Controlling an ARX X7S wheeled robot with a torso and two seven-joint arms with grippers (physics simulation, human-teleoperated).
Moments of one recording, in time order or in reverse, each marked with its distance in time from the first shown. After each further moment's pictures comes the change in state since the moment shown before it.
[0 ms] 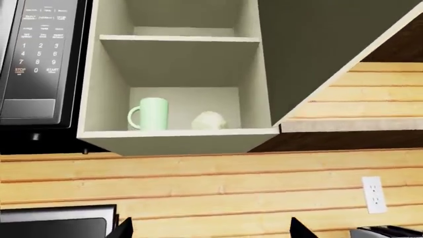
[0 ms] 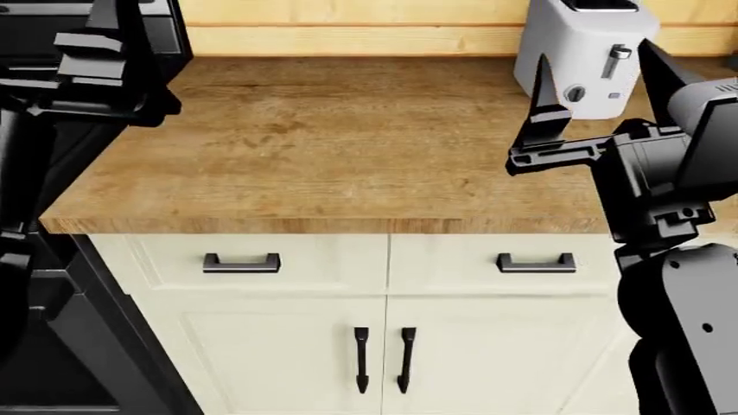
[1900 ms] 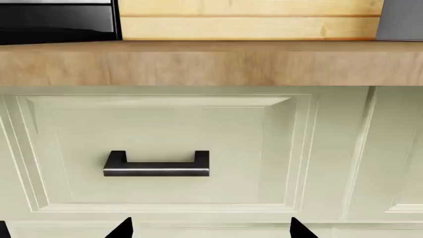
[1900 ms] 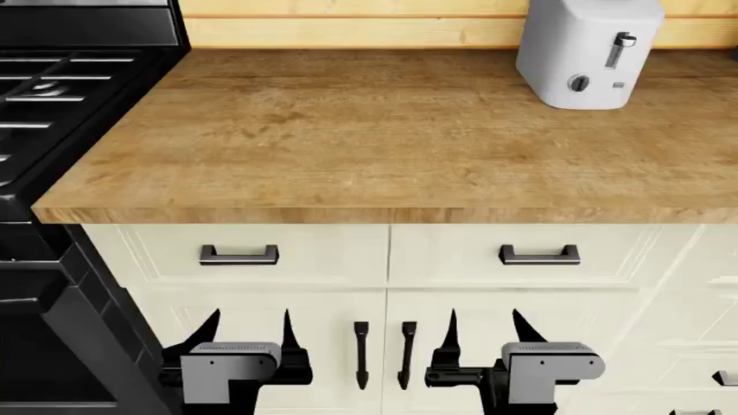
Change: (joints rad) left arm 0.856 0.365 0.250 -0.877 0.721 1.110 0.235; right arm -0.644 -0.321 -0.035 0.567 -0.280 -0.681 -0.004
